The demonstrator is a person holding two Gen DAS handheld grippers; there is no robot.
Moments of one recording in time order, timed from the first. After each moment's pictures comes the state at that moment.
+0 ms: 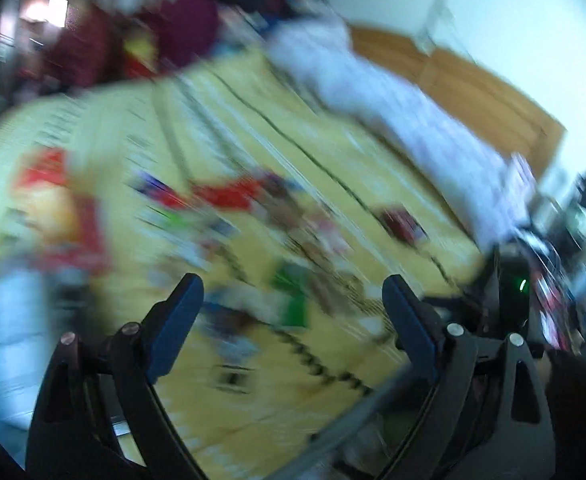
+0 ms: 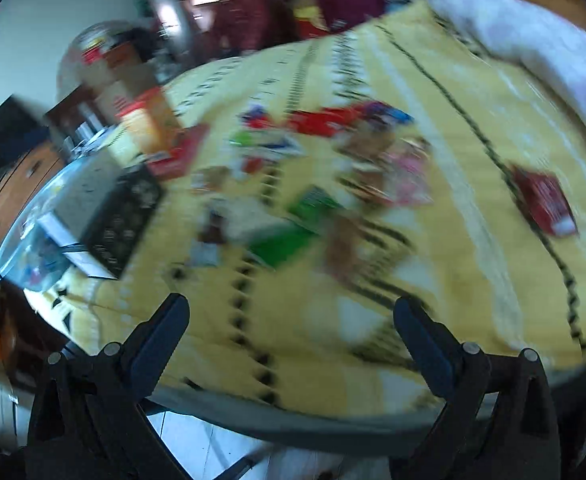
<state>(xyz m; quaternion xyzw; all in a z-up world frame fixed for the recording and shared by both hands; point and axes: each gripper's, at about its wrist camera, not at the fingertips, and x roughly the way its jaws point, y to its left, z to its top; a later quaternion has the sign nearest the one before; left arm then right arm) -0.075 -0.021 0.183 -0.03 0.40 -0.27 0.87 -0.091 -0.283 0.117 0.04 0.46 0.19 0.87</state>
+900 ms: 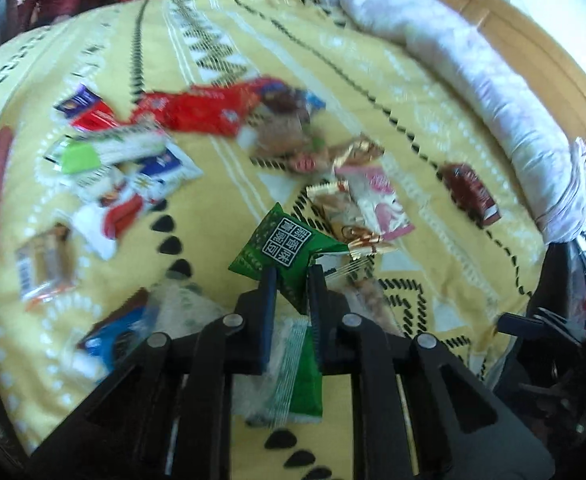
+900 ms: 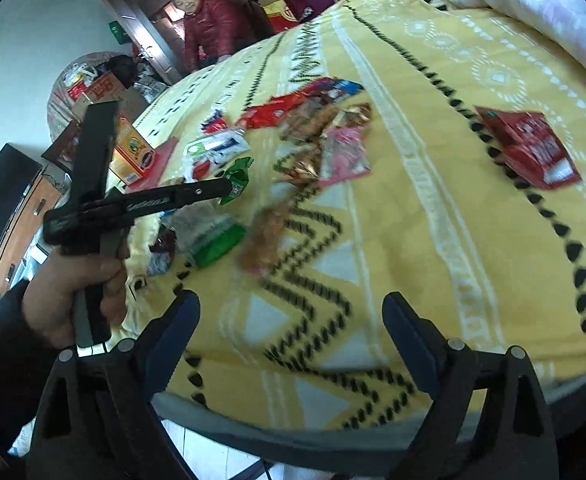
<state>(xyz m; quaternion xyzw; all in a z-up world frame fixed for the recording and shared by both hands) 0.018 -0.090 0.069 -0.04 0.48 -0.22 0.85 -0.053 -0.341 0.079 0.12 0.47 0.21 0.85</state>
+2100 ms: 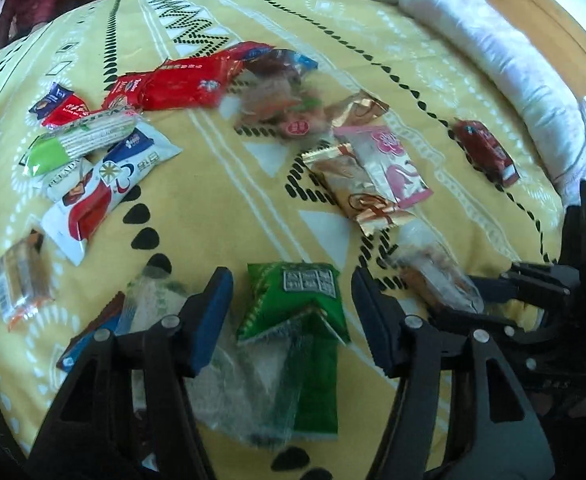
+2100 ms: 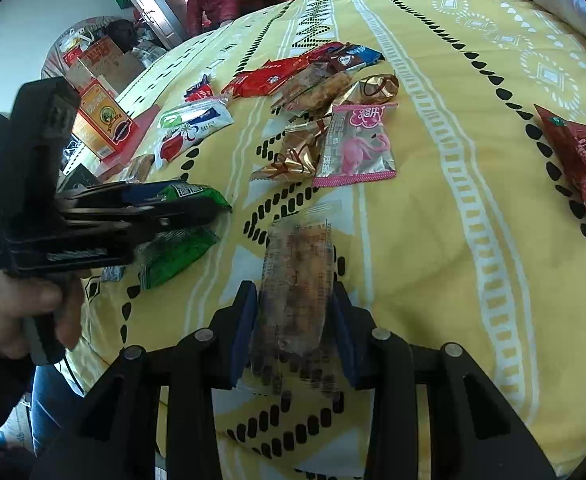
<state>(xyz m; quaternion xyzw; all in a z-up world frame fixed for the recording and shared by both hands) 0.037 -0.116 0.032 0.01 0.52 -0.23 0.83 0.008 -0.318 0.032 0.08 0.51 0.22 0.83</state>
